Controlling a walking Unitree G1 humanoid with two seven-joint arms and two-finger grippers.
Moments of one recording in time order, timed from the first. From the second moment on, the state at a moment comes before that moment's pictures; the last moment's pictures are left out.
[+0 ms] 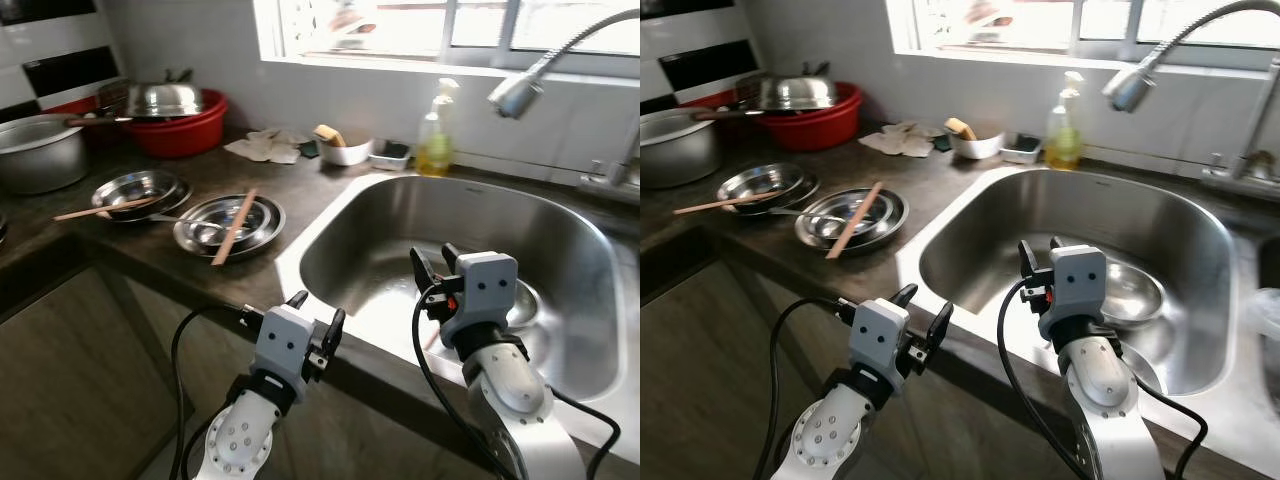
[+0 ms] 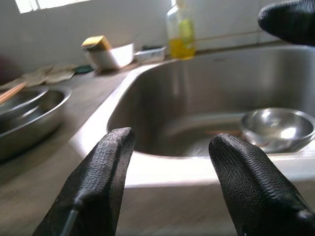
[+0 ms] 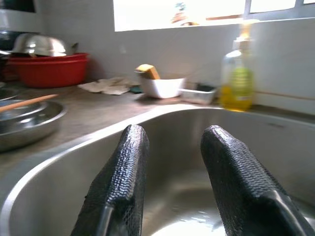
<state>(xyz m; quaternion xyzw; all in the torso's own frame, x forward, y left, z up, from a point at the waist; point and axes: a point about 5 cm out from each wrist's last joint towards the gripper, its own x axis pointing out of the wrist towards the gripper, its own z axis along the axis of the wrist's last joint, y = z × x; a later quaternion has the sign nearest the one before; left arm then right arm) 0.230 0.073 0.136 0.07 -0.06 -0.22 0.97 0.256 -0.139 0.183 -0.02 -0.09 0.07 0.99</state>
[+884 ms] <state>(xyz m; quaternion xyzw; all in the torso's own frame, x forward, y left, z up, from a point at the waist) 0.230 0.076 0.134 0.07 -0.05 -0.21 0.97 0.259 -0.130 0.183 -0.02 -0.09 0.08 0.99</state>
